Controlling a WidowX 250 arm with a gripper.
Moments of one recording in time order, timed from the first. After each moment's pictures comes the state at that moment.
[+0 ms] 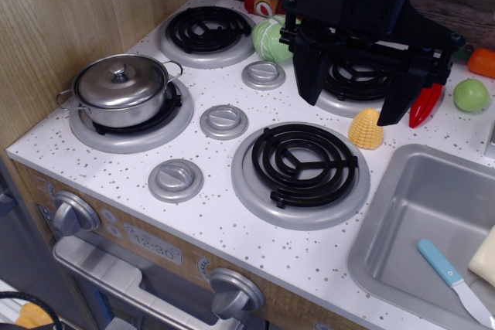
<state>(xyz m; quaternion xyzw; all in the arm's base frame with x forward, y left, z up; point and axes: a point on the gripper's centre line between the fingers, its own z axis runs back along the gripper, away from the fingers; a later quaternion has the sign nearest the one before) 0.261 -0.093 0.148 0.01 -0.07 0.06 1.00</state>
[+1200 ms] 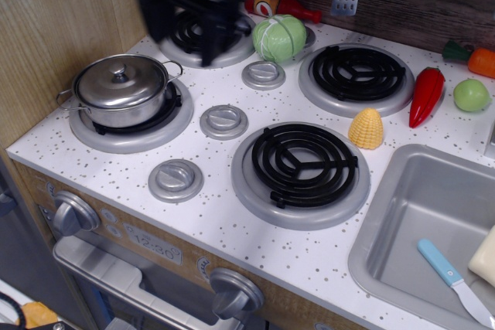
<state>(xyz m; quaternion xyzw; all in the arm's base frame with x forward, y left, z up) 0.272 0.061 0.134 0.05 -0.04 -0.03 1.00</state>
